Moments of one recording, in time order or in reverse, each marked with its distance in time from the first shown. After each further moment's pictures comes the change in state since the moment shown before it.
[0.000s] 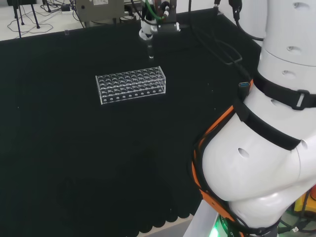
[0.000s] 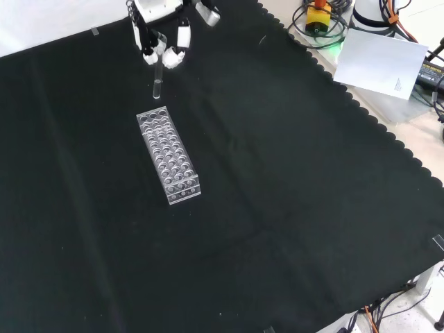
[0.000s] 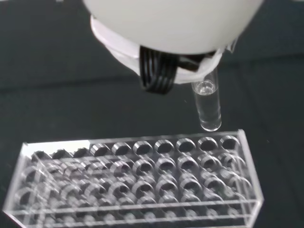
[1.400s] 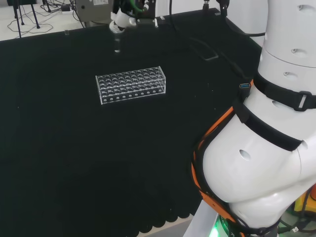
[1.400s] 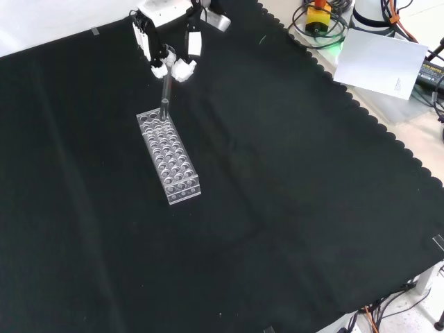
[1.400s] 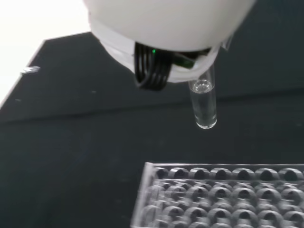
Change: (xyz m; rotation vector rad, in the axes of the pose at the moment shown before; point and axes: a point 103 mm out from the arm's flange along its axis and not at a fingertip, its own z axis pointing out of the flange) arm 0.067 0.001 -0.015 -0.035 0.101 -0.172
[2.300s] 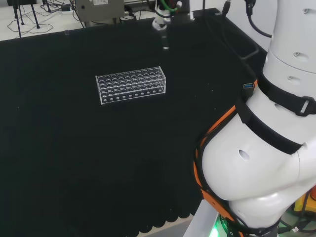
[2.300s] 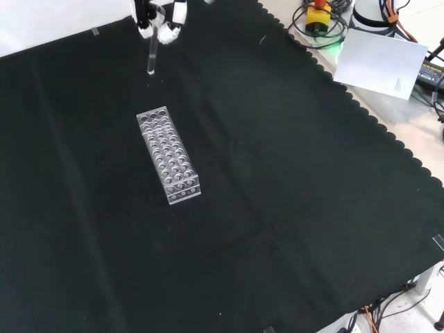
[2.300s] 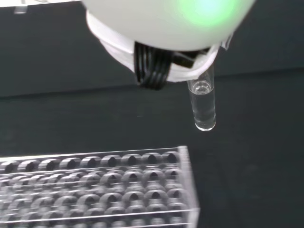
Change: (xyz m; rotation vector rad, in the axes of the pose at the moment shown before) arm -0.092 -0.029 -0.023 0.023 -0.175 0.223
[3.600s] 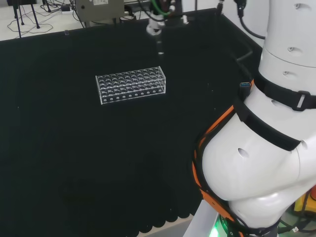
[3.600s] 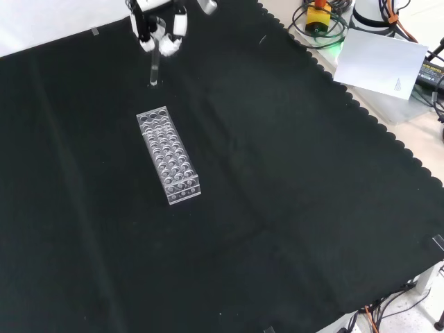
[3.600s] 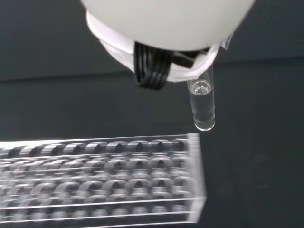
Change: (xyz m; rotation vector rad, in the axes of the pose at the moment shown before) arm -0.004 0.006 0.012 0.039 -0.028 0.013
